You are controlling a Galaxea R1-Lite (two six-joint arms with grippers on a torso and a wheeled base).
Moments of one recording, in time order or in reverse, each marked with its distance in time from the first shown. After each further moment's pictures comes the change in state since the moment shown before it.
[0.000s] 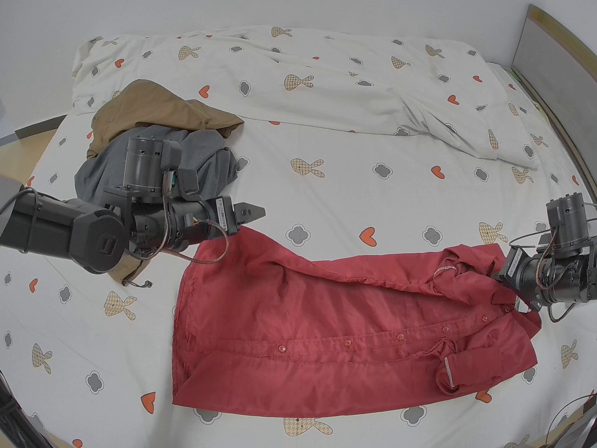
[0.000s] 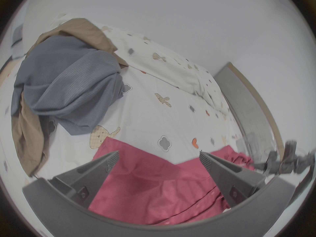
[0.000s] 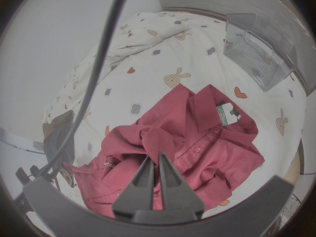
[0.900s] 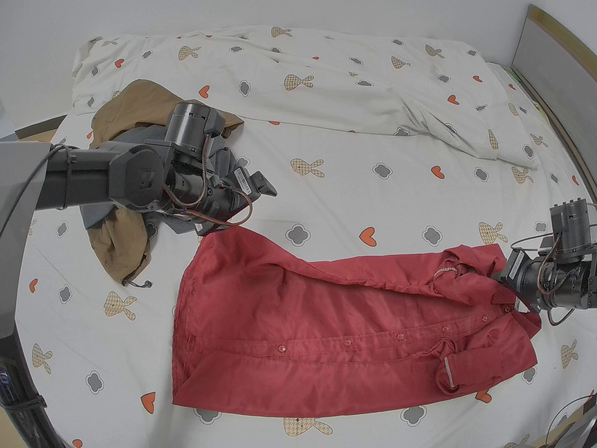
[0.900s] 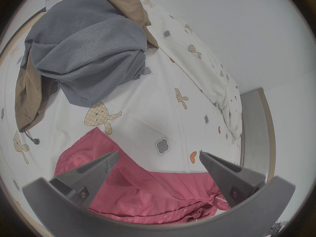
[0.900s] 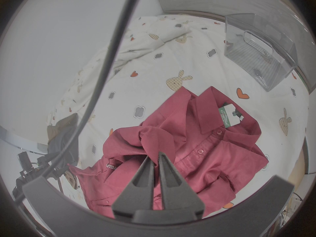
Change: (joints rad) left arm -0.037 0.177 -0.500 0.512 0.085 -0.403; right arm 0.003 -0.017 0.054 -0.077 0.001 0.007
